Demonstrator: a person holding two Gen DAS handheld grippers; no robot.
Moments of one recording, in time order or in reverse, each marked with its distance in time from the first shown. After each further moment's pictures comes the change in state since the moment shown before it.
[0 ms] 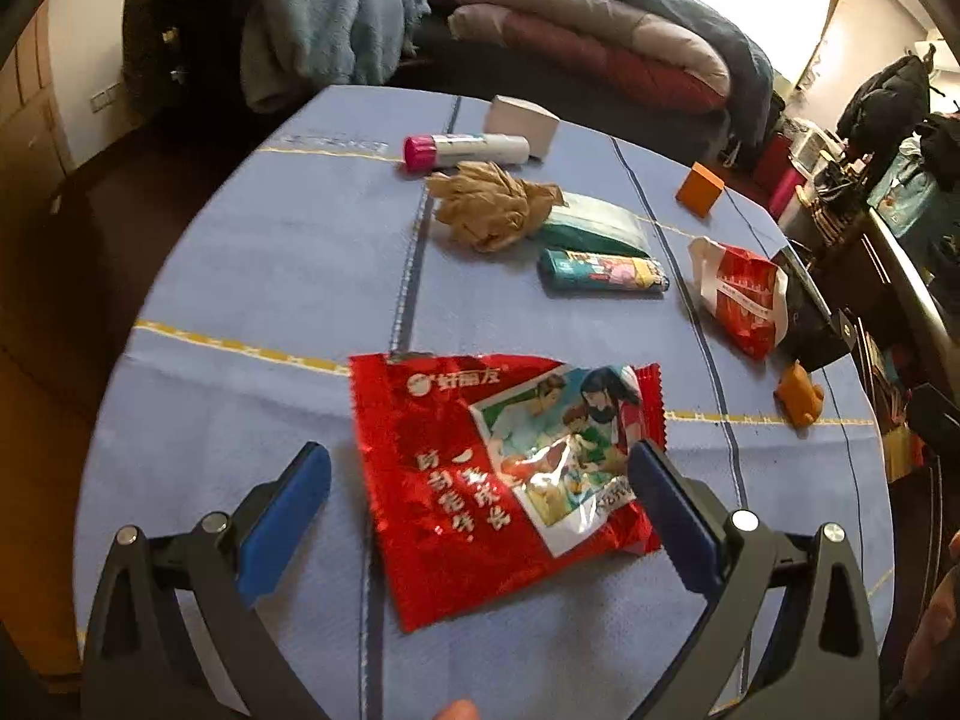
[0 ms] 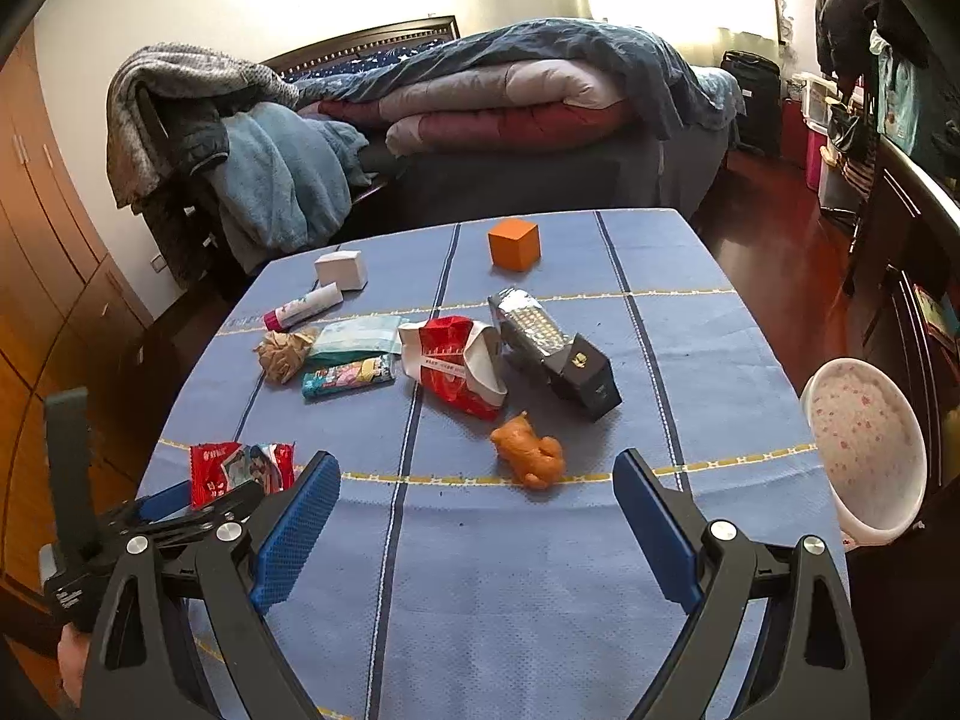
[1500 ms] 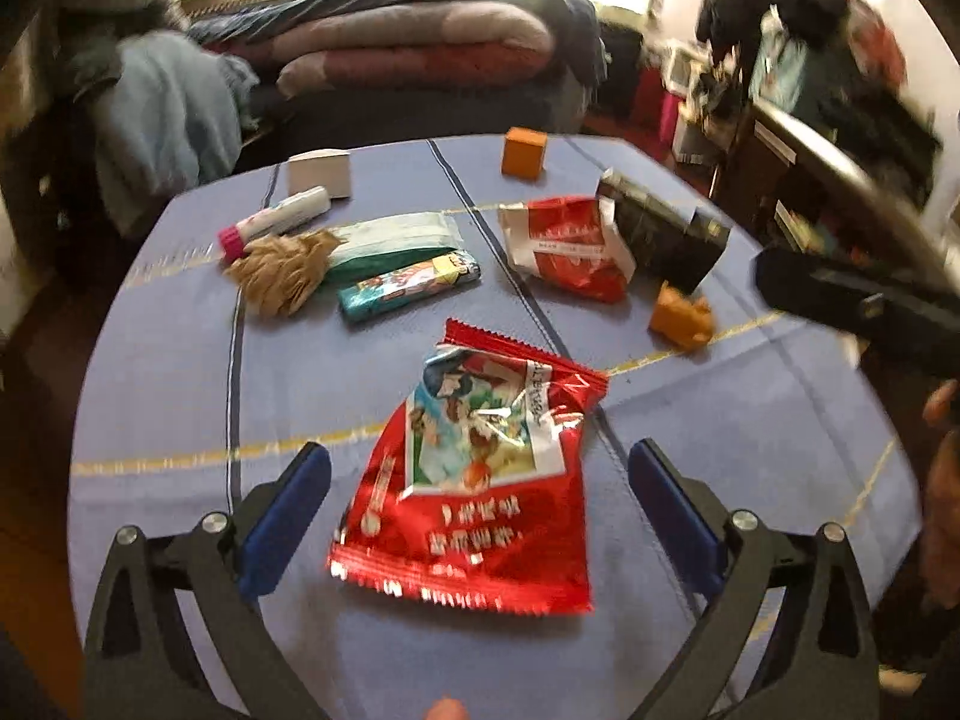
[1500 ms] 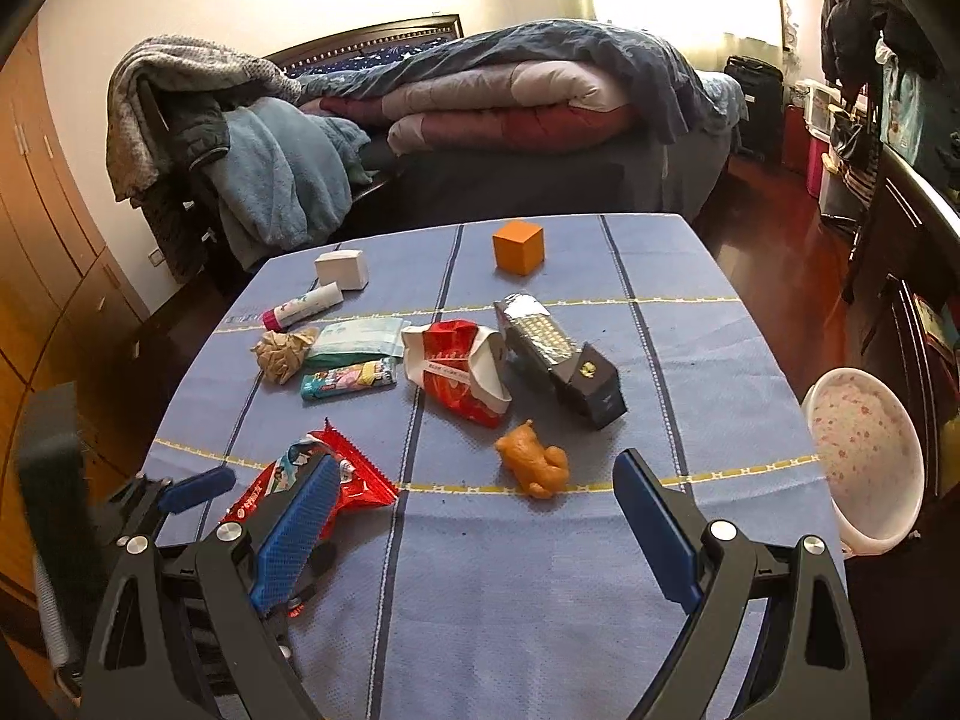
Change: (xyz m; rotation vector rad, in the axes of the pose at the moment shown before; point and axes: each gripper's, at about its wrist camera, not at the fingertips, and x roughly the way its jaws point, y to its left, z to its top) left arm -0.008 -0.079 -0.012 0.387 -0.035 -0.088; right arm 0.003 0.004 0.004 -0.011 -0.005 -0.010
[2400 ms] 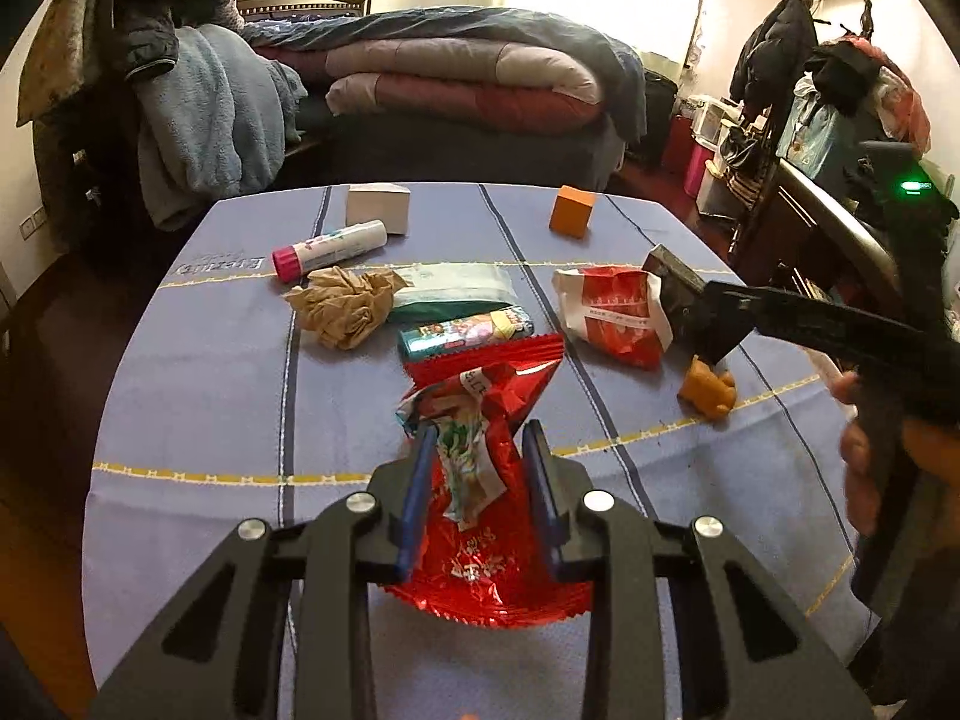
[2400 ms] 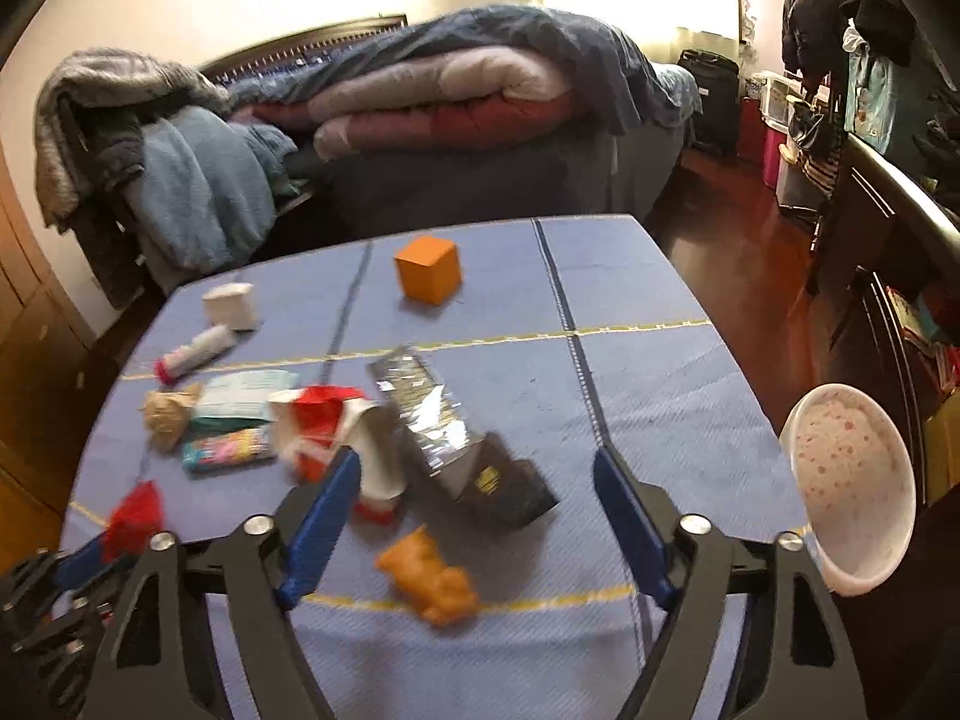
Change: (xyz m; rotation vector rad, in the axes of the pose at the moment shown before) left arm -0.022 0.029 0.006 -0.133 -0.101 -0.002; right arm 0.067 -0.041 0.035 0.041 0.010 -0.129
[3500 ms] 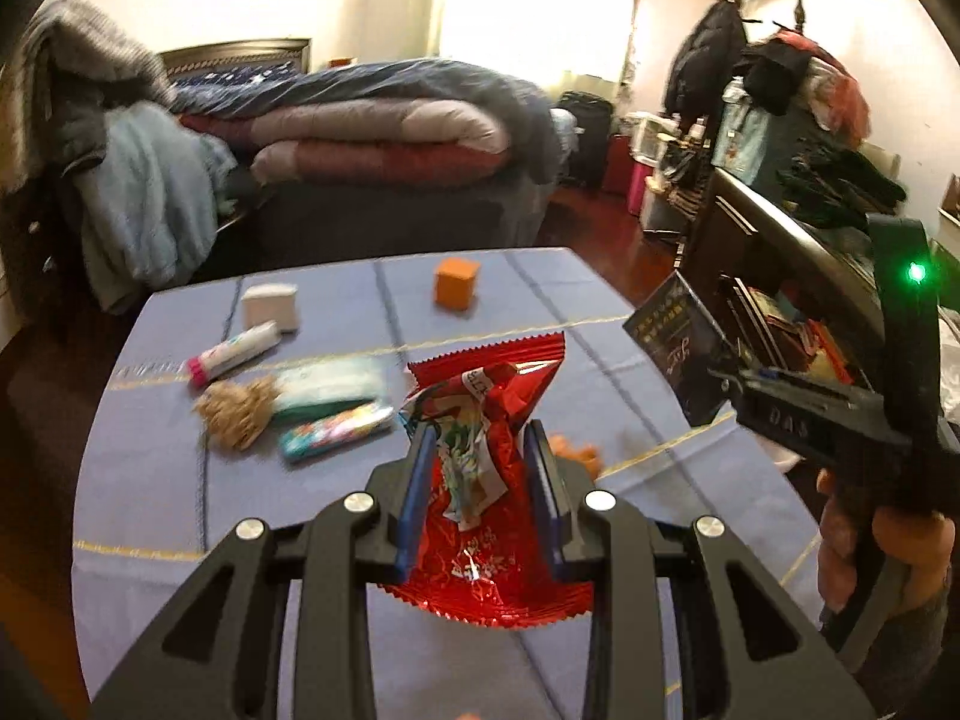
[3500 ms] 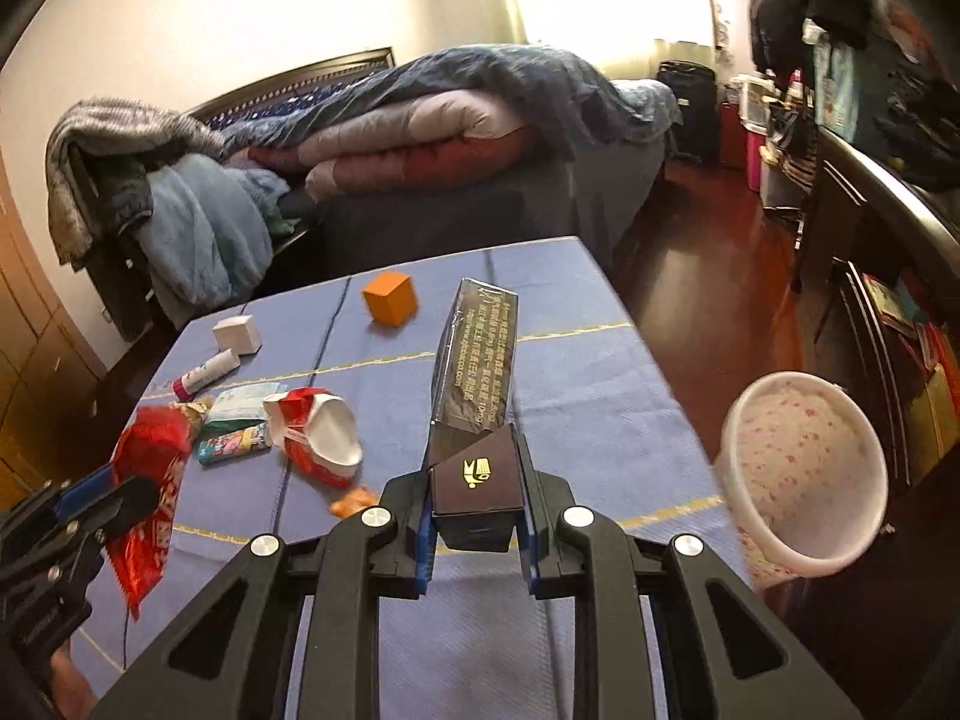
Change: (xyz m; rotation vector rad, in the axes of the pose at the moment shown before) left arm -0.025 -0.077 0.035 0.116 -0.095 -0.097; right arm -0.065 -0.053 -0.017 0.066 -0.087 0.030
